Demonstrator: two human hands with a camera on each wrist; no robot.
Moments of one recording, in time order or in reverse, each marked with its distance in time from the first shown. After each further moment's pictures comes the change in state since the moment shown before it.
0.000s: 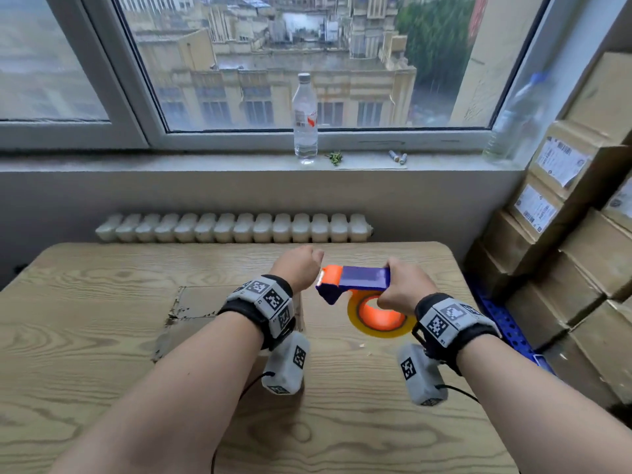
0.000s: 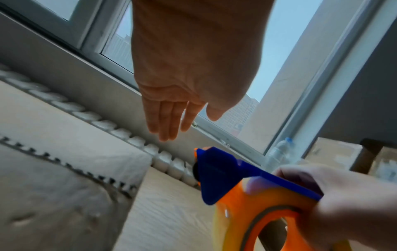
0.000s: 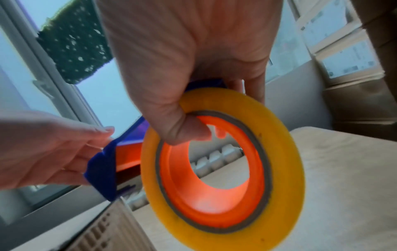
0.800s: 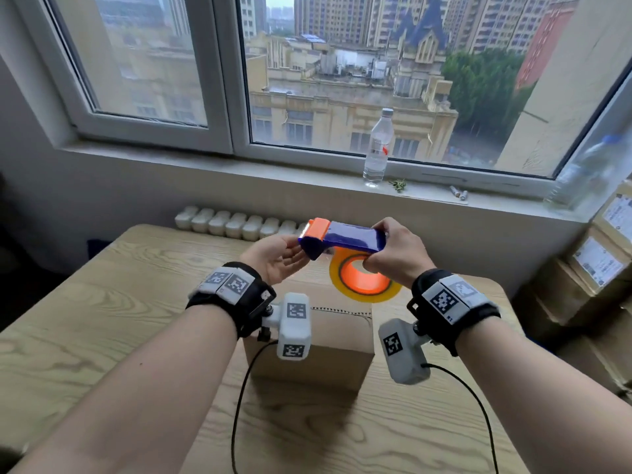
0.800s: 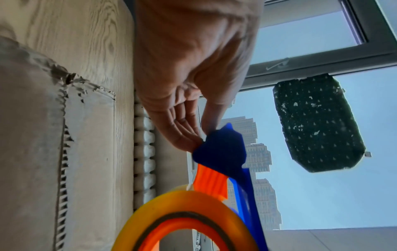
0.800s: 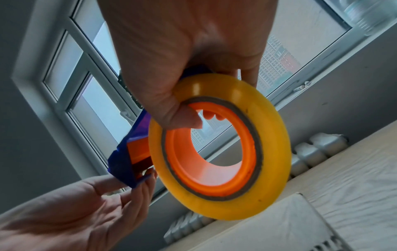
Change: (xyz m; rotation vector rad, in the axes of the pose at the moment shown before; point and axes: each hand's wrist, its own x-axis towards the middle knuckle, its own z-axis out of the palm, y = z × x) left_hand -0.069 -0.124 -0.103 -1.500 0.047 -0.371; right_hand -0.041 -0.166 -0.015 0.284 0.147 -0.253
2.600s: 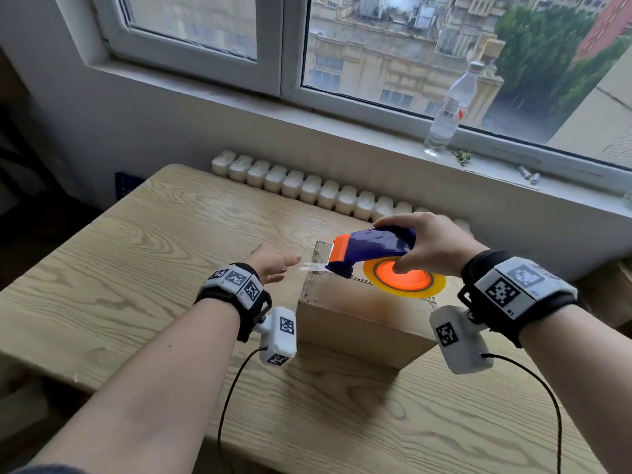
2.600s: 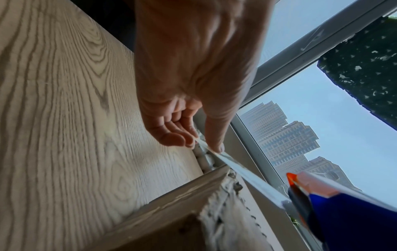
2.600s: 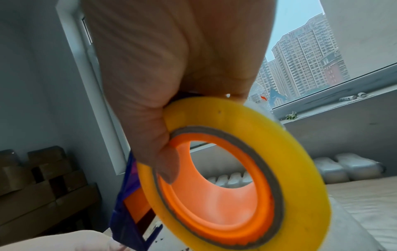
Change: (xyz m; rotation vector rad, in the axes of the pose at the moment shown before) left_hand 0.044 -0.047 -0.140 0.498 0.195 -0.071; right_hand 0.008 -0.049 0.053 -0.326 -0.326 -0.200
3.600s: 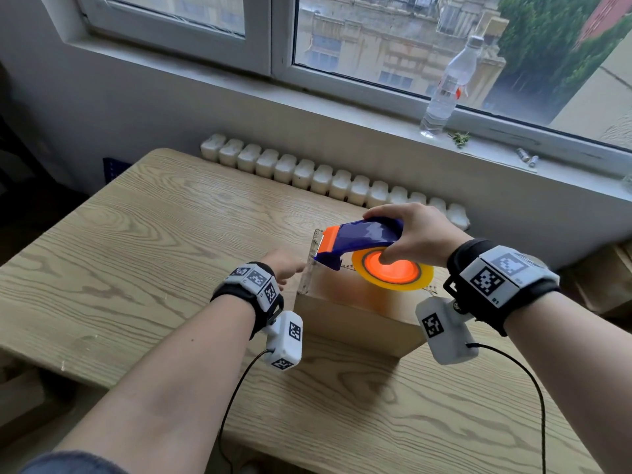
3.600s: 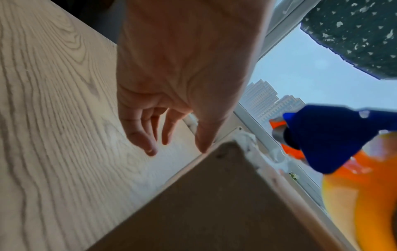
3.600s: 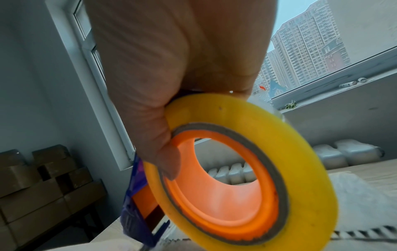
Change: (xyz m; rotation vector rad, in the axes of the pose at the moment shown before) left_hand -0.003 -0.009 0.044 0.305 0.001 -0.072; right_hand 0.002 0.007 0.010 0.037 -0.026 0.001
